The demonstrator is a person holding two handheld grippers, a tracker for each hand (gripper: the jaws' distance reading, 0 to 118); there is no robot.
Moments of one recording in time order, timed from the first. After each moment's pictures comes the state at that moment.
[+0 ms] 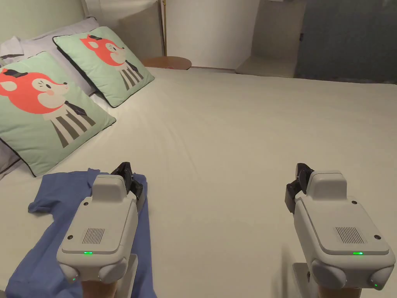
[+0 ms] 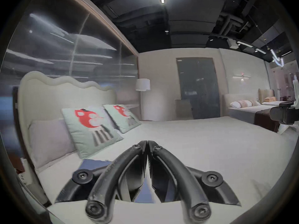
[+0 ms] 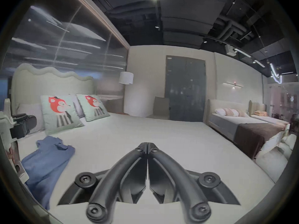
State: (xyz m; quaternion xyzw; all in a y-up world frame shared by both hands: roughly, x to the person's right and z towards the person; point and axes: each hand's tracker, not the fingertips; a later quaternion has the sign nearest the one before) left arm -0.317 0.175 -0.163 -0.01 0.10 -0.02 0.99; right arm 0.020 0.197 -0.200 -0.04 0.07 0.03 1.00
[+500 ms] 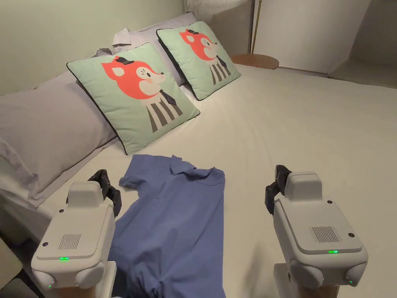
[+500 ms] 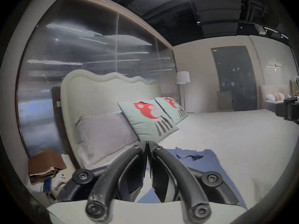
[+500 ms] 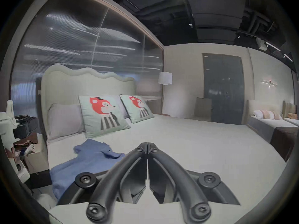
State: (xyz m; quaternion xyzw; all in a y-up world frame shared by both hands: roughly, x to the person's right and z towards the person) left arm -0.458 0.171 -0.073 -0.04 0.27 -0.04 0.96; right arm -0.142 0.190 -0.210 -0.04 0.24 0.03 0.97
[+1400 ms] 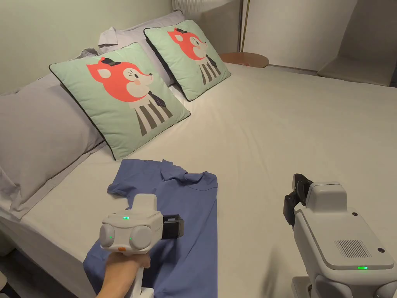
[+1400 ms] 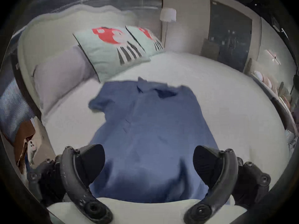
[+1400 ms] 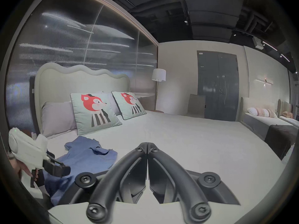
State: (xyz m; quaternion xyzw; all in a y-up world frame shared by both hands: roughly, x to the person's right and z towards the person) left arm -0.428 0.099 -0.211 -0.38 0.15 0.06 0.91; right arm -0.102 0.185 -0.225 -0.06 0.20 0.03 0.98
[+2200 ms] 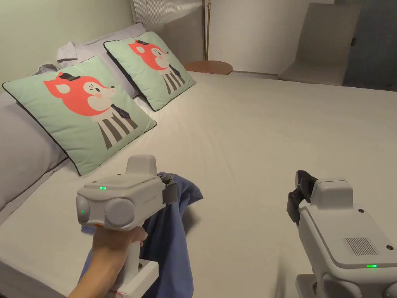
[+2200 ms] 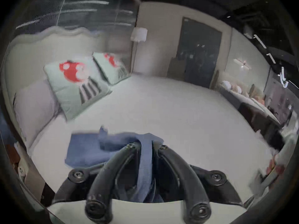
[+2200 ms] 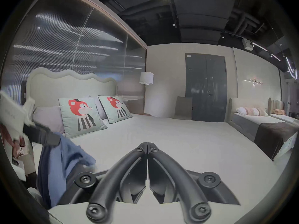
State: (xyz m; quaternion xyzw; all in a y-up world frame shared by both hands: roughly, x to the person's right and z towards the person) left arm -0.348 0.245 -0.216 -0.25 -0.01 0.07 0.97; right arm -0.025 0.201 -0.223 -0.04 0.15 0.02 0.99
